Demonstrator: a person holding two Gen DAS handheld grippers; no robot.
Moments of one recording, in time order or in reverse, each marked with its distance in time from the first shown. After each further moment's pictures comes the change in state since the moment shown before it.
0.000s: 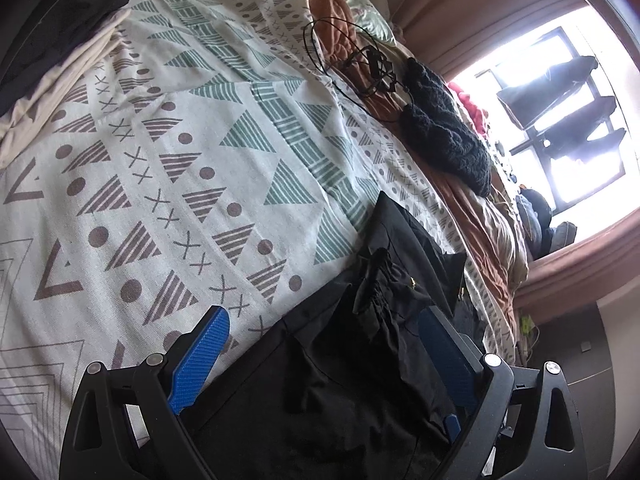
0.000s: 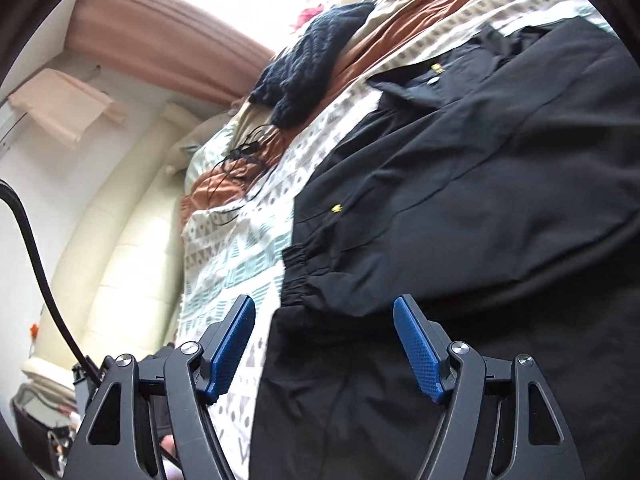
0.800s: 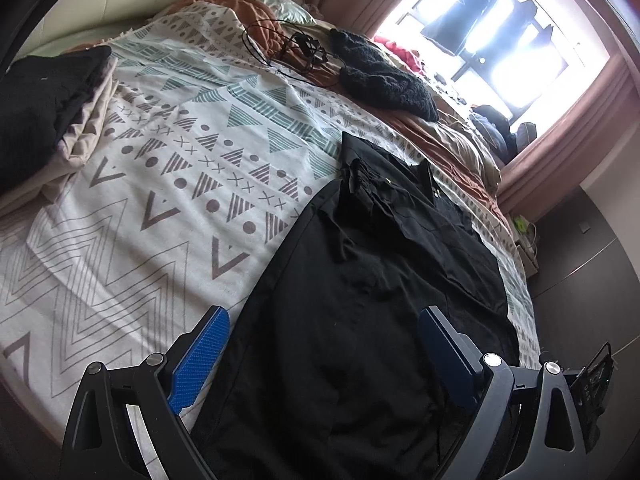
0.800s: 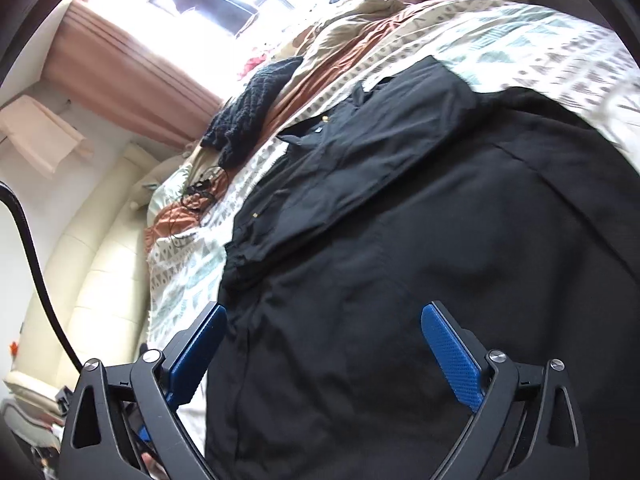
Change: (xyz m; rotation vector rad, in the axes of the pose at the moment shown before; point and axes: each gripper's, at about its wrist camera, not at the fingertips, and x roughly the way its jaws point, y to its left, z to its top) left arm -0.121 0.044 -0.089 0.340 0.071 -0.046; right arm -0.194 -0.054 -0.087 0.070 -0.135 -0.197
